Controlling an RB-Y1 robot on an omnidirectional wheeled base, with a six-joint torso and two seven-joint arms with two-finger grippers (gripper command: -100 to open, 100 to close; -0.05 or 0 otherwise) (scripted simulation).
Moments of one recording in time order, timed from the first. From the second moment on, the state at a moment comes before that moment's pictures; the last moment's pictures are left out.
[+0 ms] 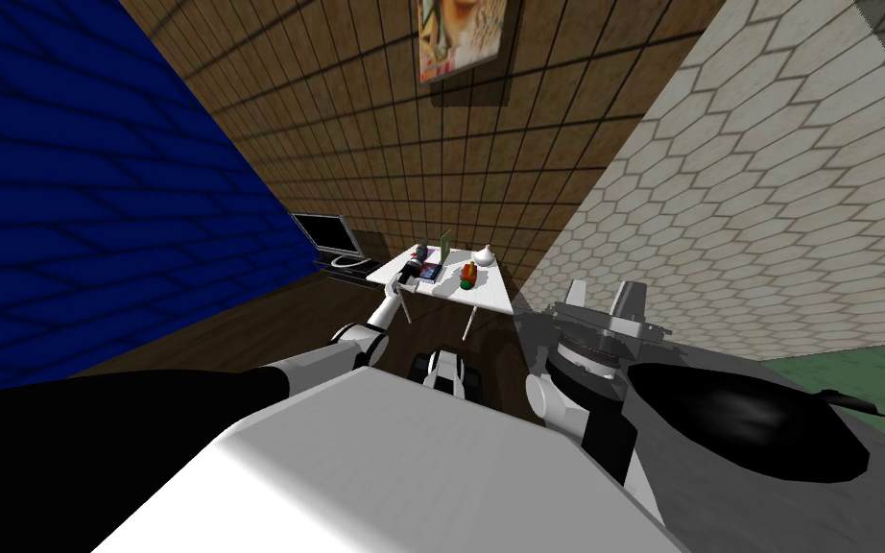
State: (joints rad) left arm -0.50 0.25 0.05 -1.32 -0.11 -0.20 -0.03; right arm 0.49 -0.04 0.00 -2.36 -0.04 -0.61 -0.12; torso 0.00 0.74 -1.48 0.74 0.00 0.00
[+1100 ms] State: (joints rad) left arm -0.70 0.27 0.01 -1.05 -0.13 -0.12 -0.03; right arm 0.49 -0.04 0.00 -2.36 -0.04 -0.61 -0.12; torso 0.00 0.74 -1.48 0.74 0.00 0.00
